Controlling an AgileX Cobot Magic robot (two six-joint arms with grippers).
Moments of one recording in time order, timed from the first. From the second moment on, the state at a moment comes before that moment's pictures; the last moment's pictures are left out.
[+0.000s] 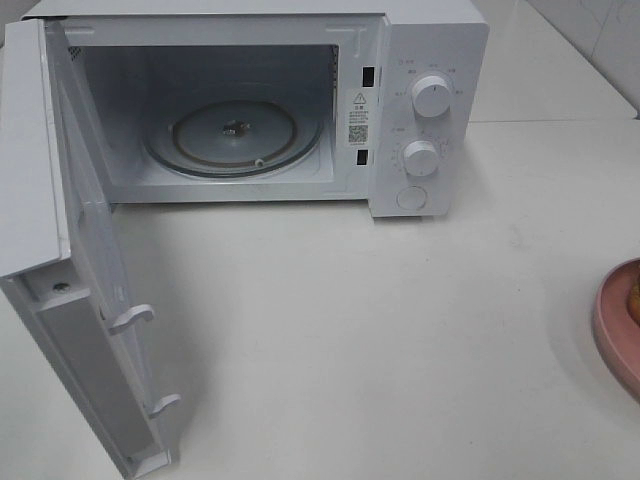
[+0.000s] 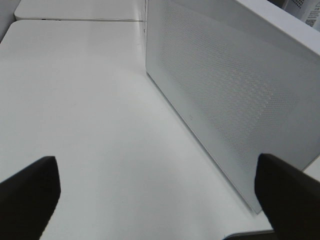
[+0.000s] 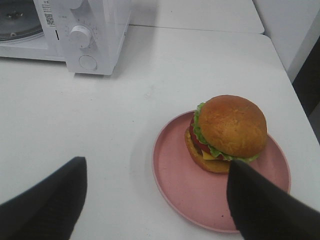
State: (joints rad) left arm -0.06 -0.01 -0.52 -0.09 1.08 0.02; right arm 0.07 0.00 -0.50 -0.05 1.00 0.03
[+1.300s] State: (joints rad) left arm -0.06 -0.01 -0.52 -0.09 1.08 0.02; right arm 0.07 0.00 -0.50 -0.05 1.00 0.03
